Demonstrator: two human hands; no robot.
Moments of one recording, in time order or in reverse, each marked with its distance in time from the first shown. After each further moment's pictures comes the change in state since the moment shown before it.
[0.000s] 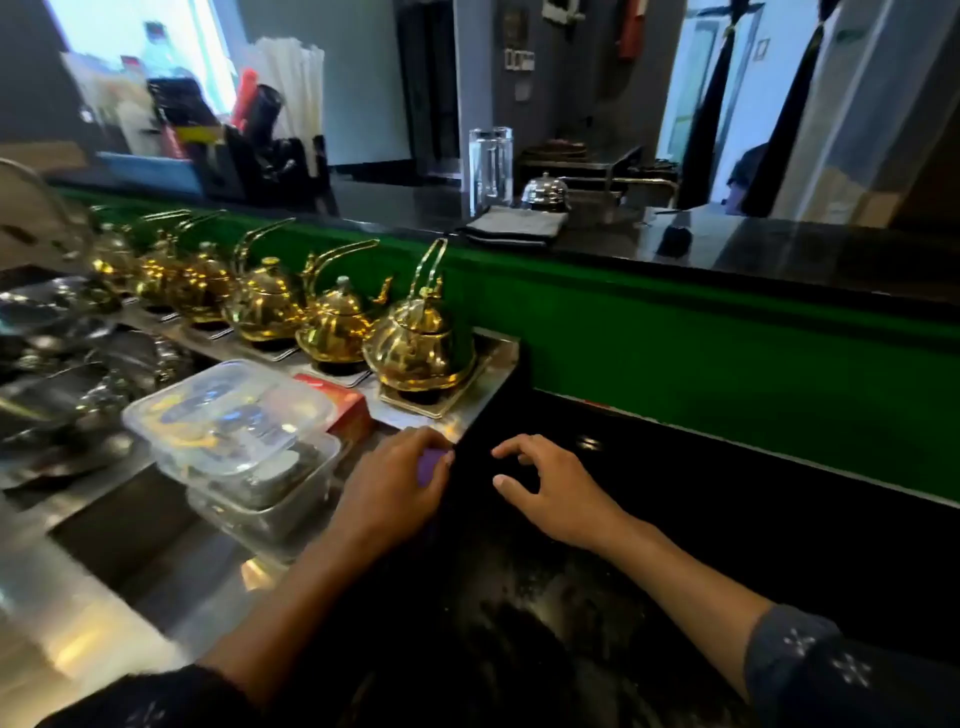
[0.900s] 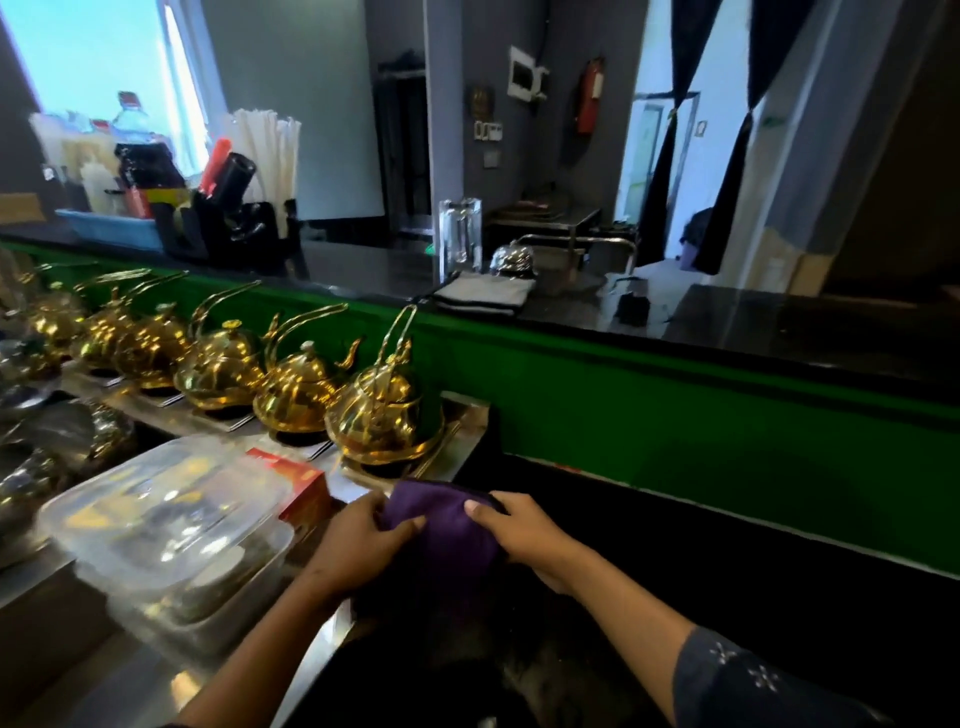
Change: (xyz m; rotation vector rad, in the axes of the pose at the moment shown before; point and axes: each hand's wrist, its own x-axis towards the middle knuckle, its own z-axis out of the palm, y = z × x) left_hand 0.051 -0.015 0.007 -0.465 -0.185 -0.432; right_hand 0.057 0.025 0.001 0.576 -0.013 0.381
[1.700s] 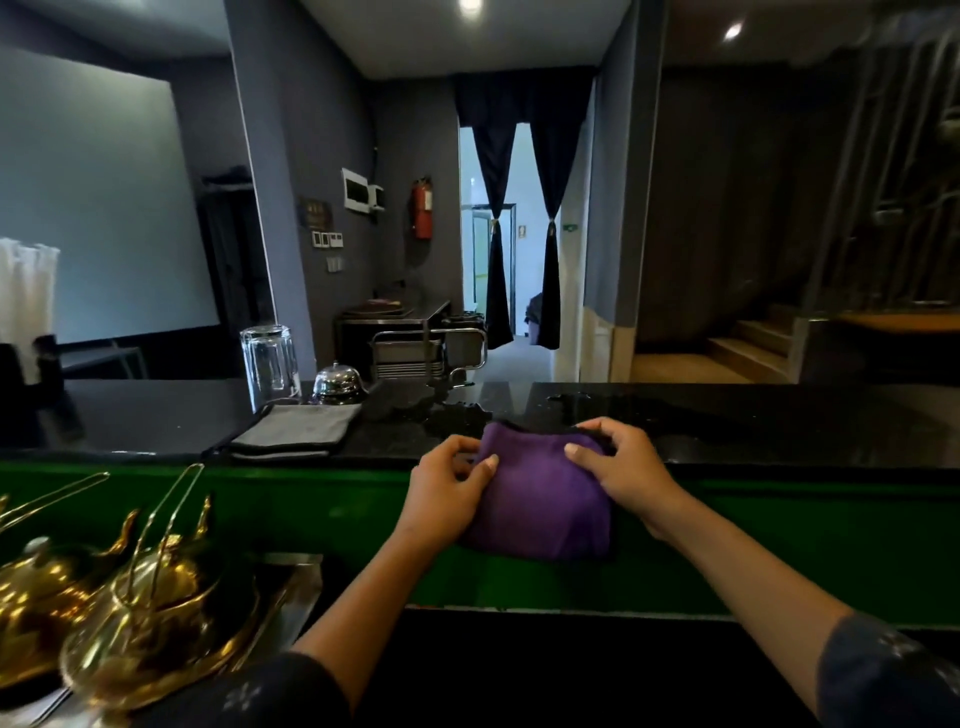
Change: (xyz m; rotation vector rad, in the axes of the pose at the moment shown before) left_hand 0.096 0.241 0.148 -0.261 -0.101 0.551; right_hand -0.069 -0.107 -0.267 -0.179 0.762 -0.219
